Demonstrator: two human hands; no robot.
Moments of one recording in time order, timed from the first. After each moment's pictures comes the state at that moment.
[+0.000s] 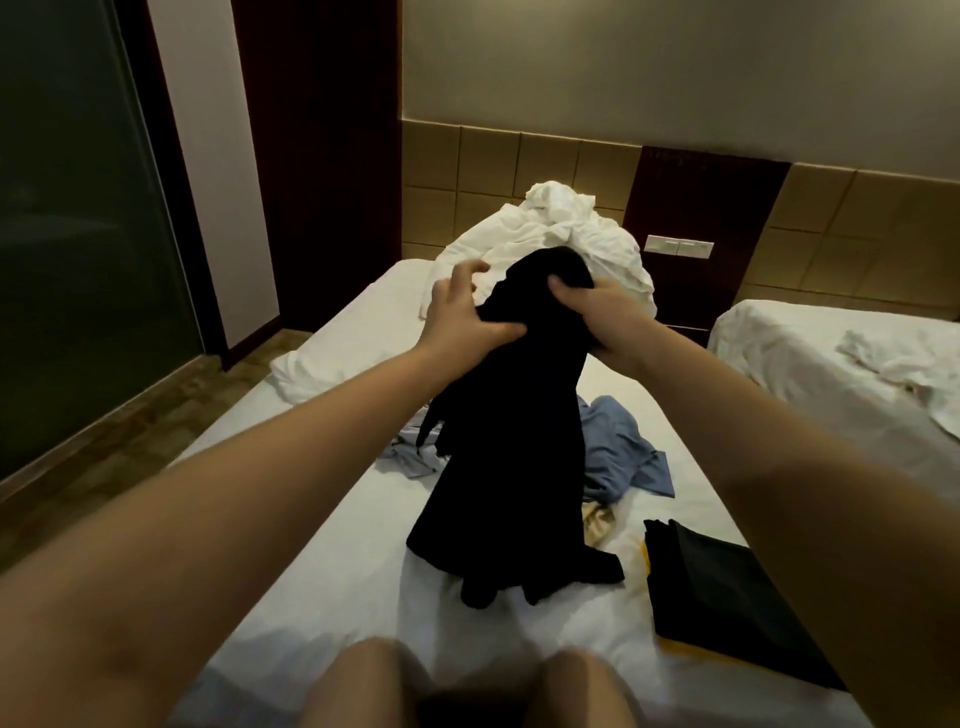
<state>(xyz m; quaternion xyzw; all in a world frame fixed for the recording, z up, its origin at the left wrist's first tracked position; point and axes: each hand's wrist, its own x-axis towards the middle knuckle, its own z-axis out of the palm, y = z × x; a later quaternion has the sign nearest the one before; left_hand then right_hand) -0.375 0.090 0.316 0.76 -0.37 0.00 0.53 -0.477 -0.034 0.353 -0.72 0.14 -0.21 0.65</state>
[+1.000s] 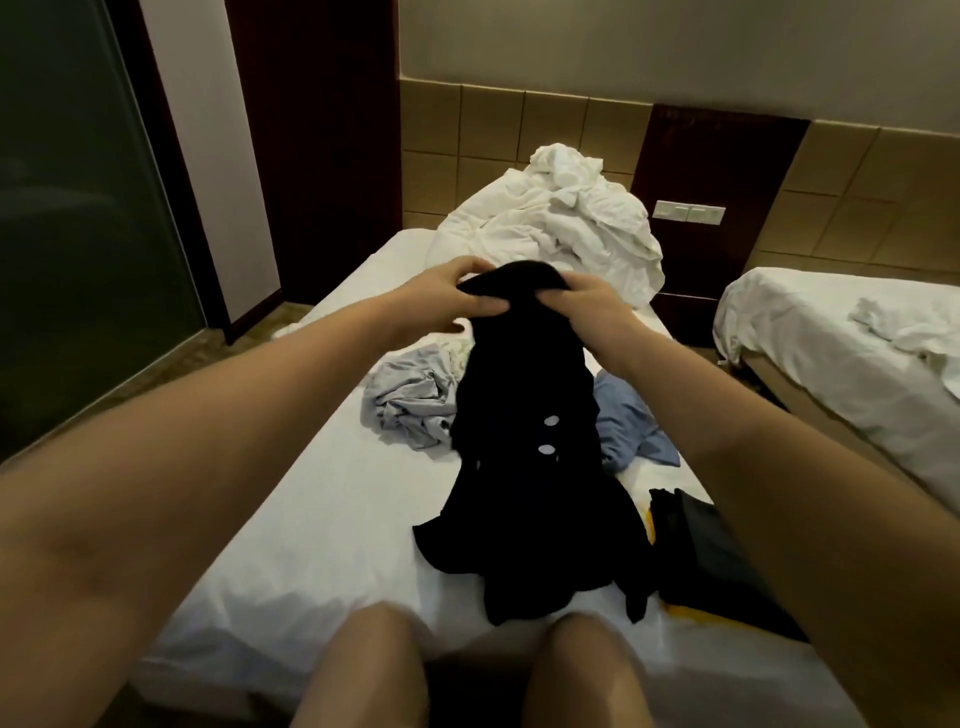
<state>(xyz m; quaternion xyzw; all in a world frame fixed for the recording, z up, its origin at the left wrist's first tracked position) -0.355 0.111 0.320 0.74 -0.41 -0.21 0.49 -0.462 -0.037 0.316 -0.79 0.13 -0.21 0.57</state>
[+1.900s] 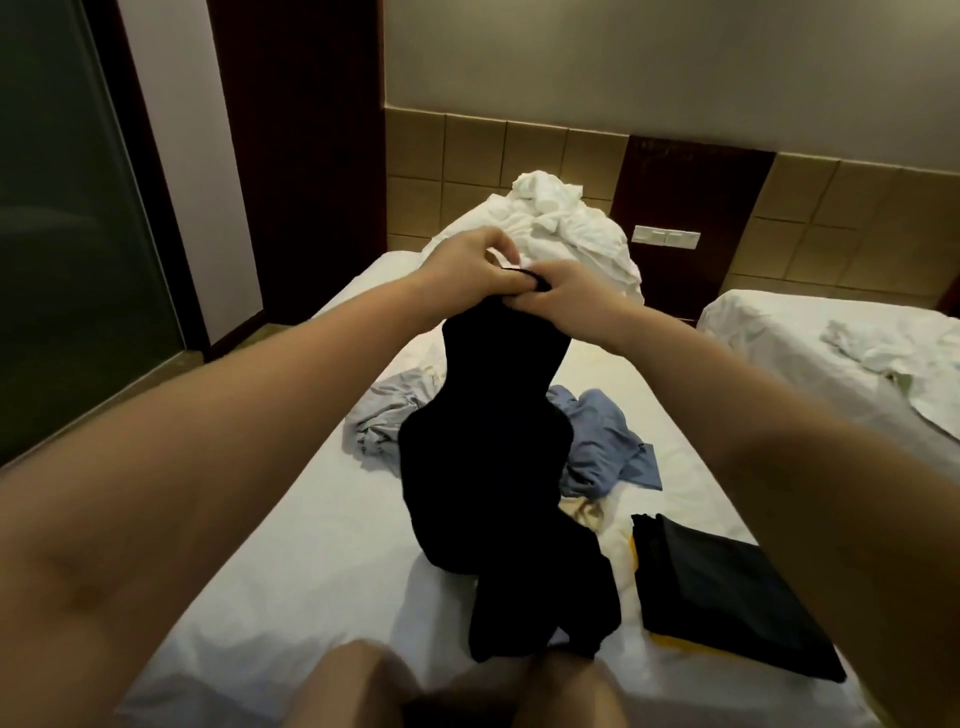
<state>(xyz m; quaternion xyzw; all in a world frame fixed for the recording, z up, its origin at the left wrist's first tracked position) -0.375 0.077 0.369 0.75 -0.44 -0.05 0.49 -0.467 -0.040 0.366 -0.94 0.11 -0.17 0.28</state>
